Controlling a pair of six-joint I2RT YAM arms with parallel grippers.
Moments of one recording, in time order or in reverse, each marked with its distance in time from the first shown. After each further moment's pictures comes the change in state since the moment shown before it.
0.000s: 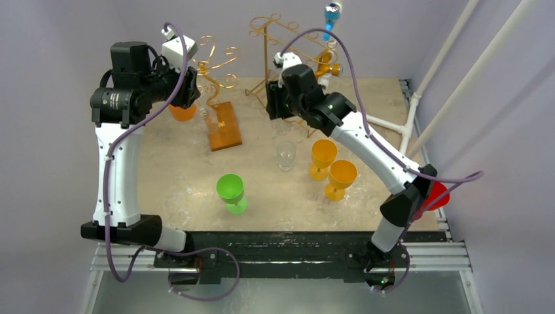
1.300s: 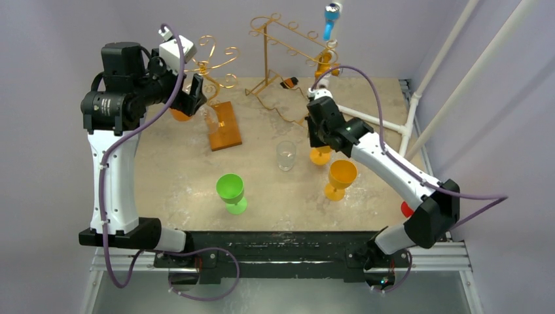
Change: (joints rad) left arm 0.000 -0.024 0.056 -0.062 0.042 0.051; right arm -0.122 -0.280 -0.663 -0.016 0.121 0.027
